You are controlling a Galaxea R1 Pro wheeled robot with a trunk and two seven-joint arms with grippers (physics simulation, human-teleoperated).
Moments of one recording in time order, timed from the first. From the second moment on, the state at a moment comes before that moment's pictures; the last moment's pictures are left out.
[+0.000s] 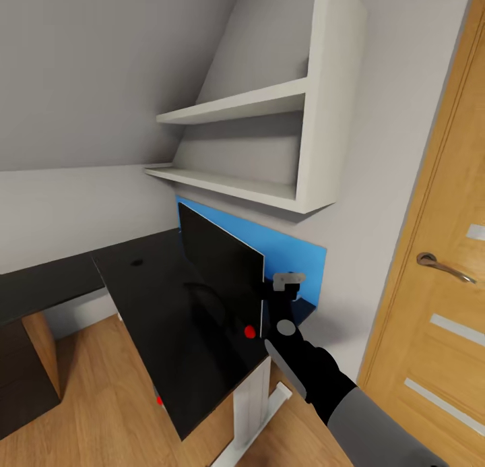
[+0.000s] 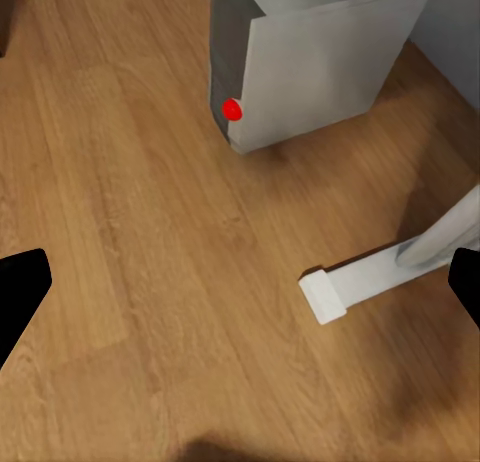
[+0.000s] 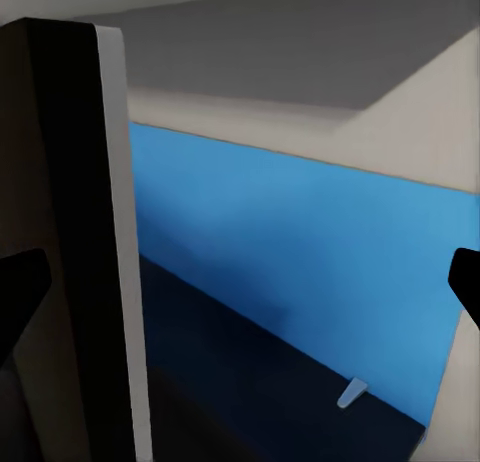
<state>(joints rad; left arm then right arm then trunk) 0.03 0.00 0.07 -0.46 0.27 -0.54 0.02 -0.69 0.08 0.60 -1.00 -0.24 0.00 -0.58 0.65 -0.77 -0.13</state>
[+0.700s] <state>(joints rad) 0.03 0.00 0.07 -0.46 0.27 -0.54 0.02 -0.69 0.09 0.61 -0.96 -0.25 -0.02 -0.55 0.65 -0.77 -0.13</state>
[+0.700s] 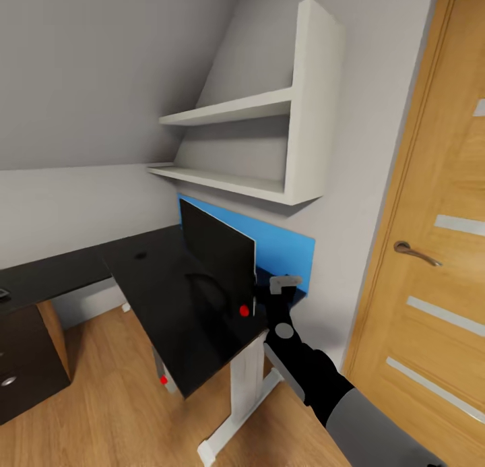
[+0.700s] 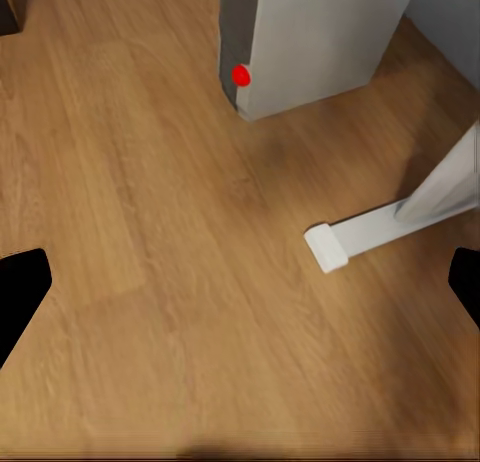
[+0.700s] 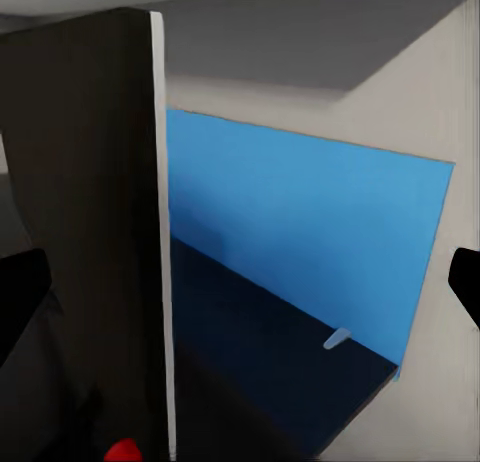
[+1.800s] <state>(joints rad) 0.03 0.00 0.08 -0.46 0.28 -0.54 0.03 -0.69 0.11 0.61 -0.83 -0.26 -0.08 -0.58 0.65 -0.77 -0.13</state>
